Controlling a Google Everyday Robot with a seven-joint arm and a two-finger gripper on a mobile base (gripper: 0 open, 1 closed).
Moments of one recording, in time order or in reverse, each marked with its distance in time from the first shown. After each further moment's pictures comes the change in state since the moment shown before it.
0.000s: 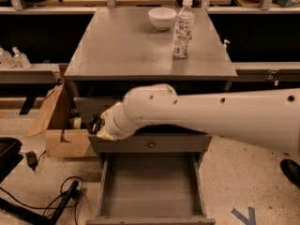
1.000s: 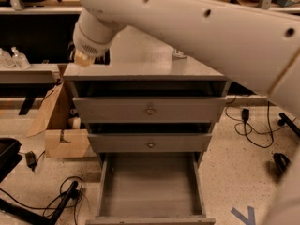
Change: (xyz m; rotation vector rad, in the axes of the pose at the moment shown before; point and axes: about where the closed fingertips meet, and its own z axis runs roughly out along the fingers) arm -0.156 -0.136 -0.118 0.125 0.081 -0.099
